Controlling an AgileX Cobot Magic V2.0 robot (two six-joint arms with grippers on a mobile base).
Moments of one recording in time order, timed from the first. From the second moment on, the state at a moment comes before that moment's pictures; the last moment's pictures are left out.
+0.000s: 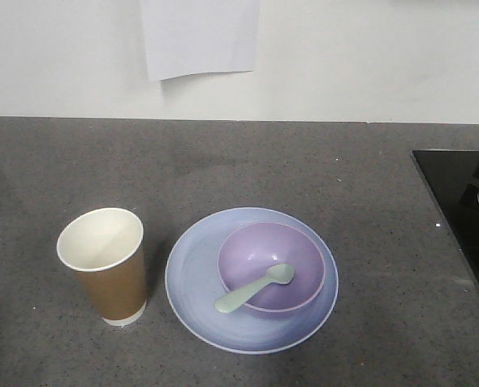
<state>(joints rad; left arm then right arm) 0.00 -0.01 0.02 0.07 0.11 -0.14 -0.03 -0.01 0.03 -0.09 0.00 -0.05</state>
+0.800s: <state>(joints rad) 0.00 -0.01 0.02 0.07 0.11 -0.14 -0.03 -0.01 0.03 -0.08 0.00 -0.05</state>
